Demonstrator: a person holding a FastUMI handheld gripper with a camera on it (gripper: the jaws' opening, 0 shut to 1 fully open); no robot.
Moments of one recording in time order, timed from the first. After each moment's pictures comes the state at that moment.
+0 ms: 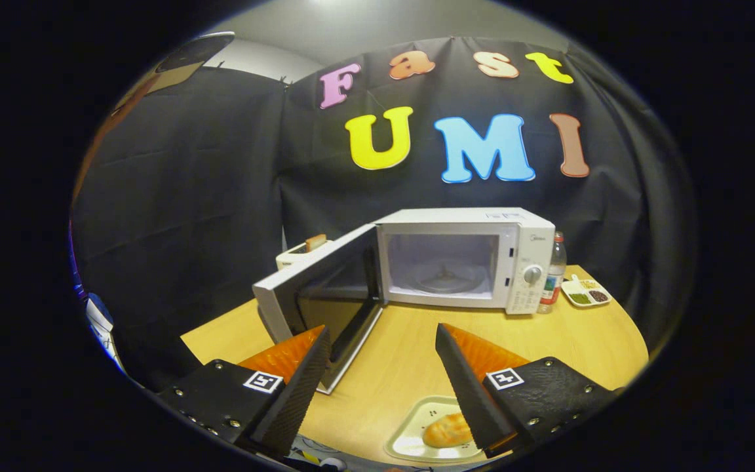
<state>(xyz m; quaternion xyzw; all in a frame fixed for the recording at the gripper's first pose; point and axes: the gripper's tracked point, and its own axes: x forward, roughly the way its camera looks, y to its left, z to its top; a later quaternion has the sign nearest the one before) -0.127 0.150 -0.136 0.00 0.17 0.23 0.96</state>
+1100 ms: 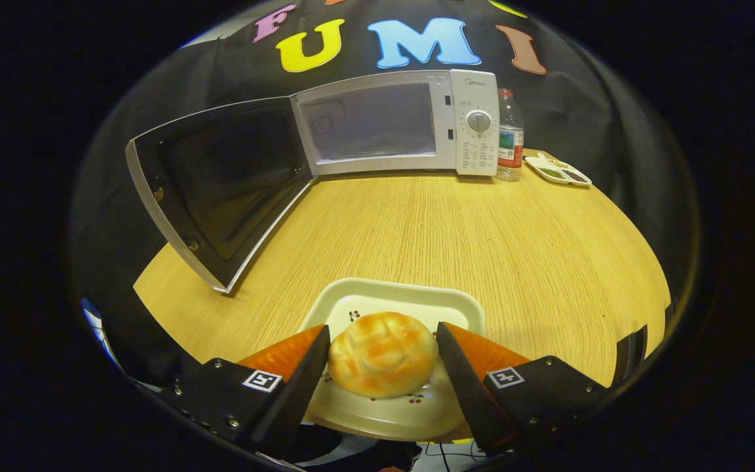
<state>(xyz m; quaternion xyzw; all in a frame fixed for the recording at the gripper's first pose) -0.141 0.070 -0.310 0.00 0.38 0.15 0.91</state>
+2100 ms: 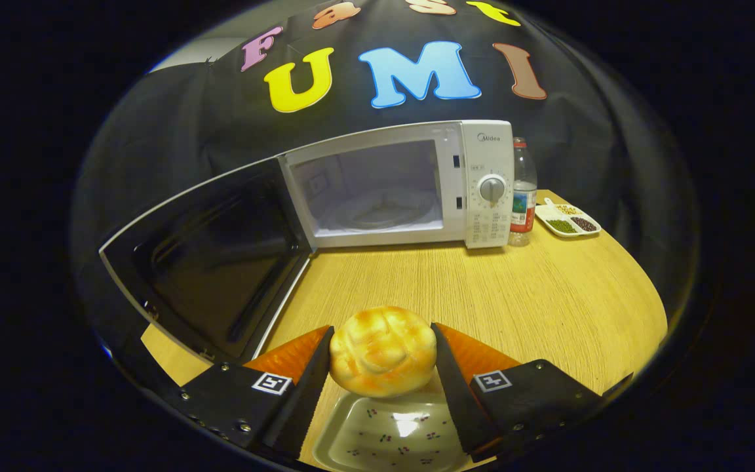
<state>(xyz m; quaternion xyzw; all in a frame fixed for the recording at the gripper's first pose) -0.028 0.107 -0.228 0.05 0.28 0.14 0.95</state>
